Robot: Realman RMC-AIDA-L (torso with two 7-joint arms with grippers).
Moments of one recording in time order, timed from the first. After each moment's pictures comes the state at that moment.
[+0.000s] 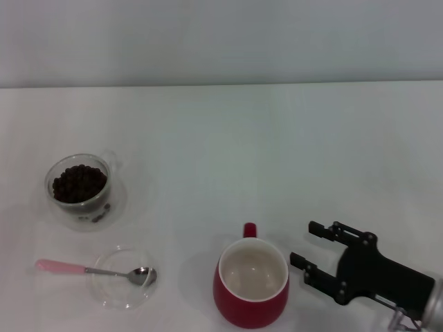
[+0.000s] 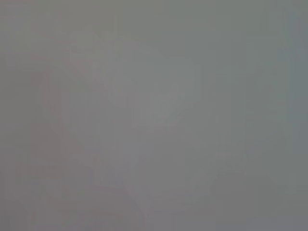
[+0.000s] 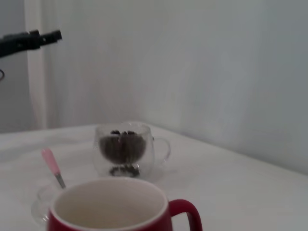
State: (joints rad) left arm -0.35 -2.08 0.61 0.05 0.43 1.47 -0.15; right arm 0.18 2.01 -1.89 -0.28 -0.49 -1.27 0.44
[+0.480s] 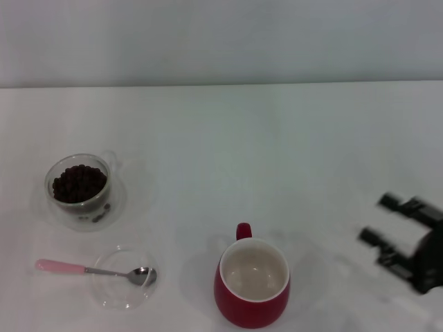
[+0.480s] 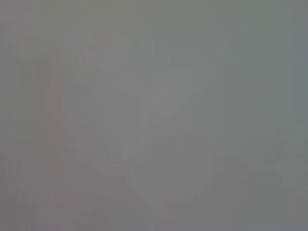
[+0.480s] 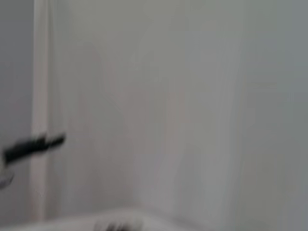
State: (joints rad) left arm -0.34 -2.08 0.61 0.04 0.43 1.47 -0.20; right arm 0.18 1.94 -1.74 -0.09 -0.49 -1.75 0.44
